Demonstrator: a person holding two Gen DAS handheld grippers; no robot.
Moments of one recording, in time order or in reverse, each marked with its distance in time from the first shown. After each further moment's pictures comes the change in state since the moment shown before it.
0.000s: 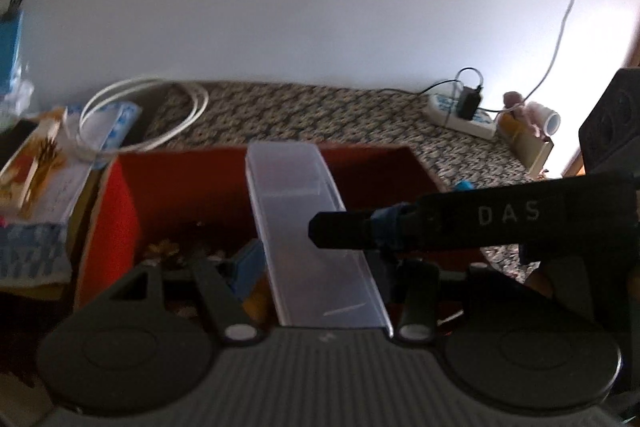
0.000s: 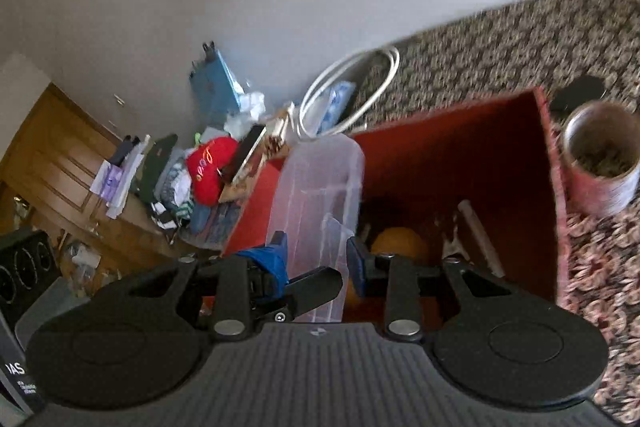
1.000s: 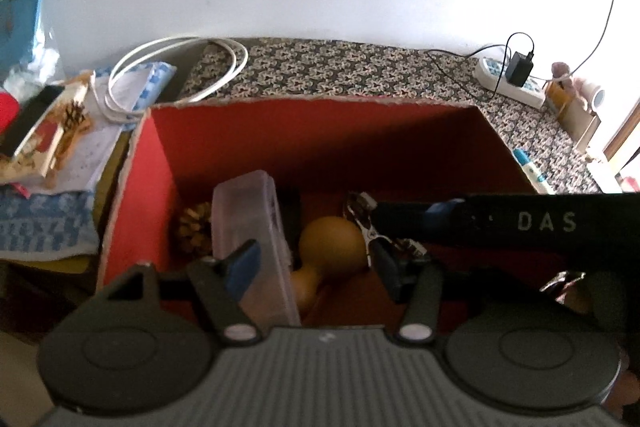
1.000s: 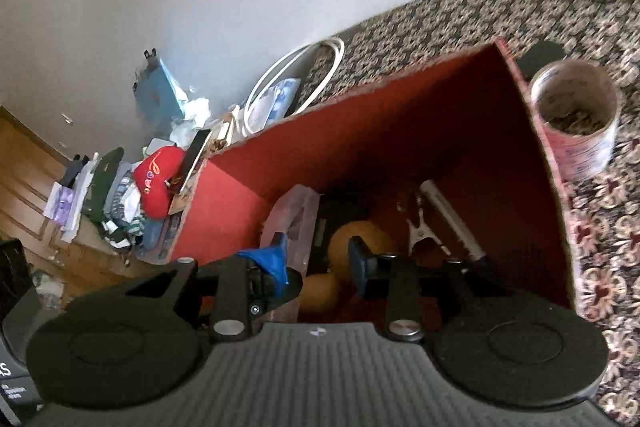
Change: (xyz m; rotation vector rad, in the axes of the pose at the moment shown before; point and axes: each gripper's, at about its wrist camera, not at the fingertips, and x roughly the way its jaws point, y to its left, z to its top) left arm 0.019 0.022 -0.005 0.000 0.118 0.121; right arm 0.010 -0.002 -0.015 0.064 -0.042 -0.163
